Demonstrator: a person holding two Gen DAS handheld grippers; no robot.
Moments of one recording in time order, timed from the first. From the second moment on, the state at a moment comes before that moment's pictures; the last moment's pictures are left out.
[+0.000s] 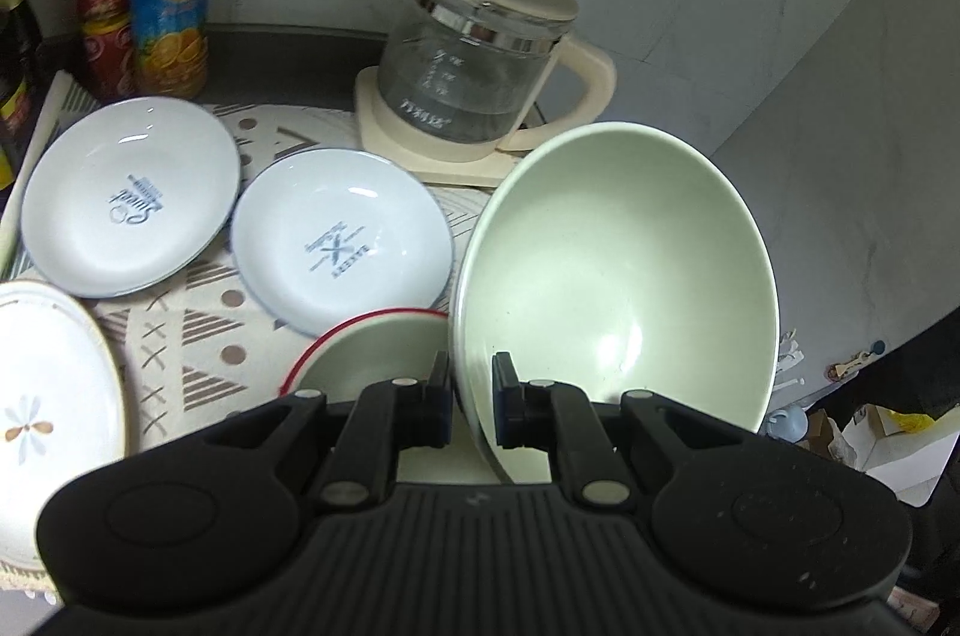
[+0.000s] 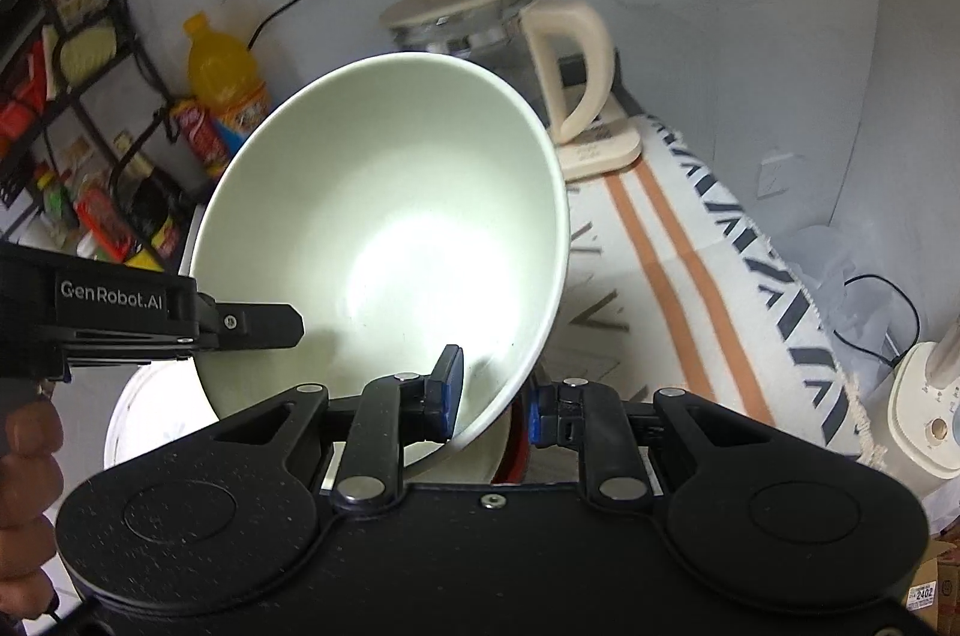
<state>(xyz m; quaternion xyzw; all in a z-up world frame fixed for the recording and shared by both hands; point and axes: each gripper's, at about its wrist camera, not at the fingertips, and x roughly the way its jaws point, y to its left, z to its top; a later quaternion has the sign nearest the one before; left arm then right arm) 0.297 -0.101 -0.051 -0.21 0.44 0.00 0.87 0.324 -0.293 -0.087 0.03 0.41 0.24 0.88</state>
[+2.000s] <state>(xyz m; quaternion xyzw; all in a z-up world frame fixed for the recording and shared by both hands) 0.266 -0.056 -0.096 -0.25 0.49 0.07 0.83 0.336 -0.243 -0.123 -0.06 0.42 0.19 0.88</state>
